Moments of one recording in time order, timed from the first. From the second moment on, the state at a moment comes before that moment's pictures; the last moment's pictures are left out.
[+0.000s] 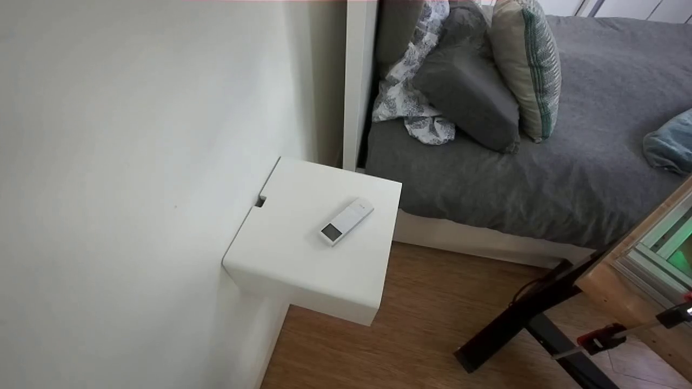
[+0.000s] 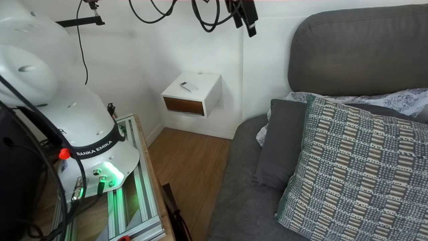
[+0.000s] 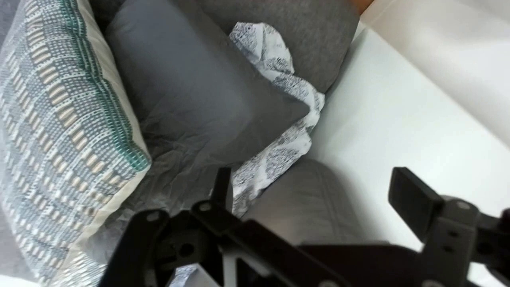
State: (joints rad) arm -0.04 -0.35 0.11 -2.55 0.00 2.57 0.27
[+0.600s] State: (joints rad) arm -0.26 -0.06 0.08 -2.31 -0.37 2.51 0.70
